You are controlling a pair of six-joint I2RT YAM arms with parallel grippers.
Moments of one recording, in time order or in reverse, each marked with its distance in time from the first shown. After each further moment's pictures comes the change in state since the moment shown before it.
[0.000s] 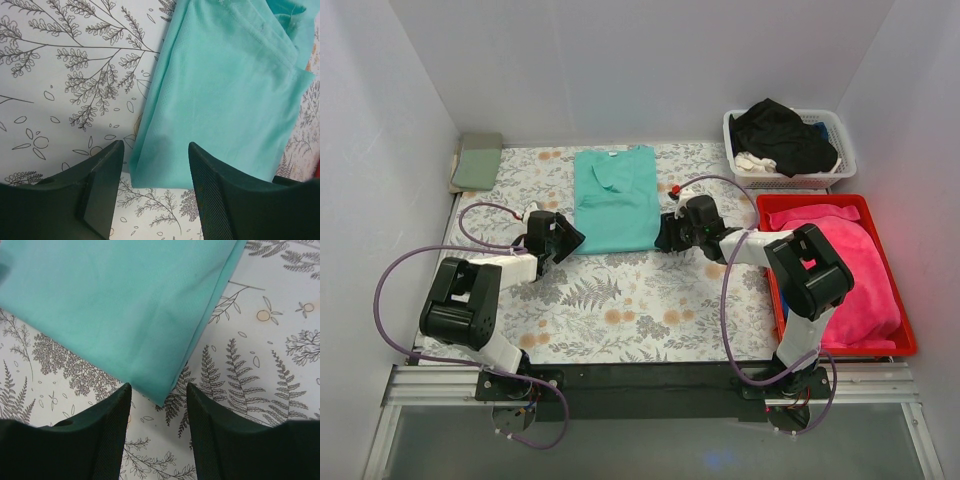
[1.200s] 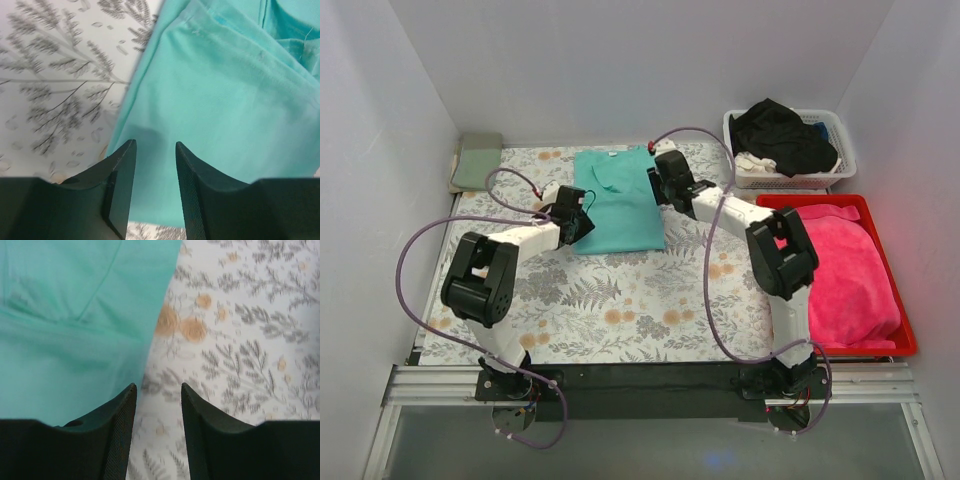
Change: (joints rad) left arm -0.124 0.211 0.396 -0.359 -0.243 -0.001; right arm 0.038 0.315 0.713 -0.405 0.511 -0.212
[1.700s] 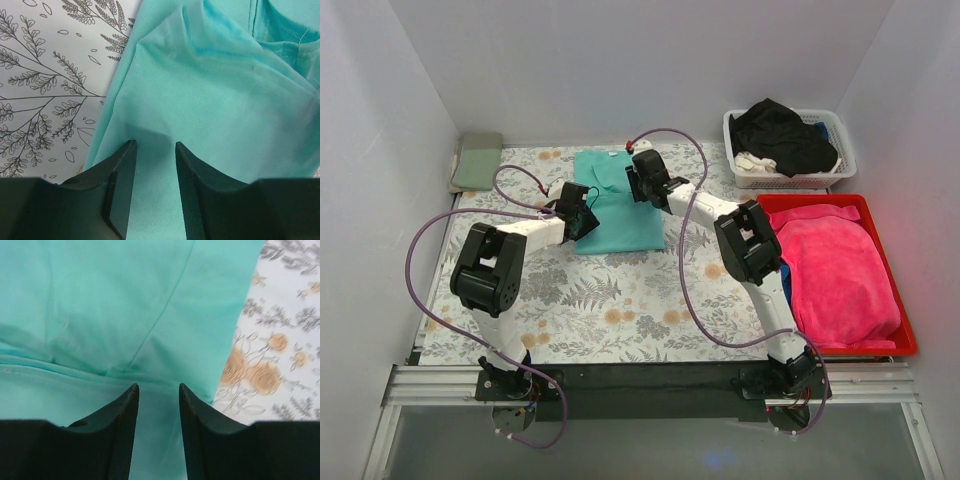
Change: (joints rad) left arm 0.000 0.060 0.038 0.024 0.040 0.004; right arm 0.050 0.179 0.161 0.010 -0.078 0.074
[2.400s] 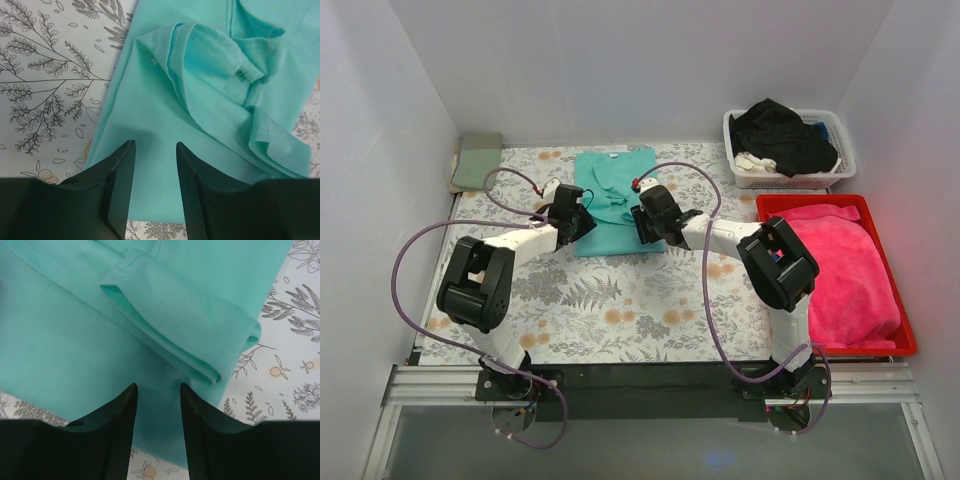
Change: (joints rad) left arm 0.000 -0.148 -0.092 0.023 0.010 0.016; right arm 0.093 -0.341 -0.512 0.065 -0.085 0.089
